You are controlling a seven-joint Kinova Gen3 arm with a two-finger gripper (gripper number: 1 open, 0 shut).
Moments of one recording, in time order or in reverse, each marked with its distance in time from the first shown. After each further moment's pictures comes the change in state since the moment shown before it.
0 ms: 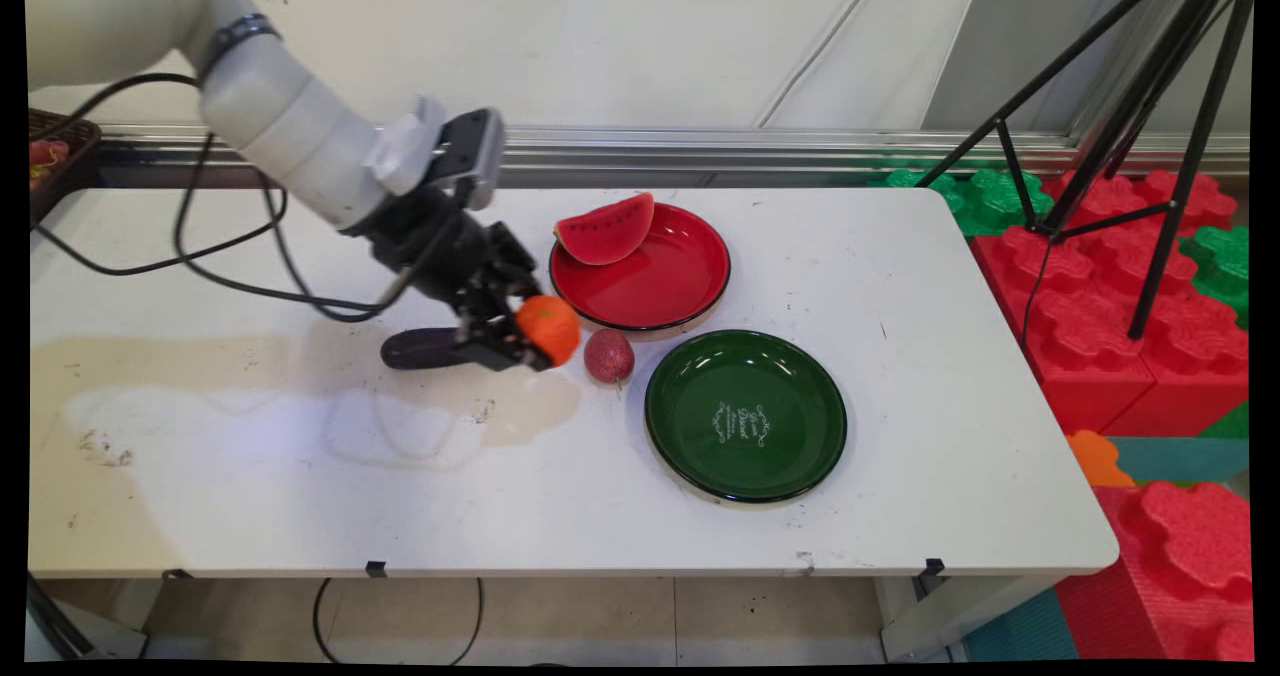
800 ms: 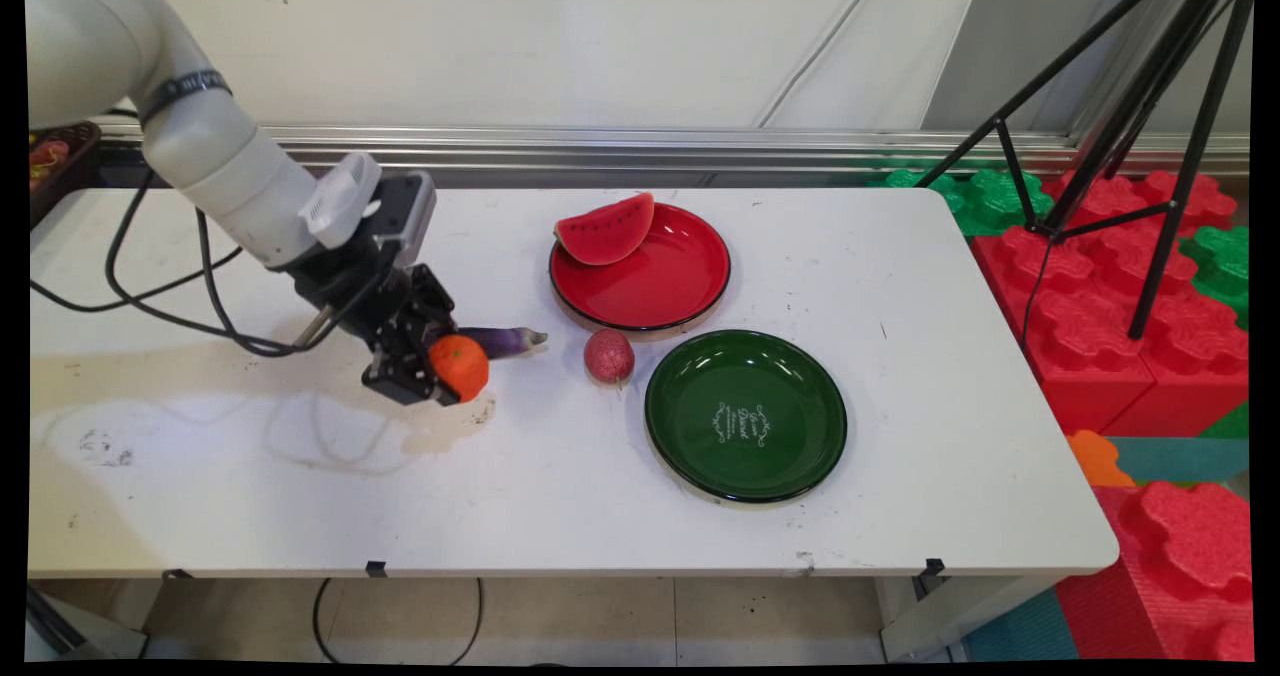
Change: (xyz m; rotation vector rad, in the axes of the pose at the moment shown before) arm -0.072 -0.003 0.001 -0.024 -0.166 -0.006
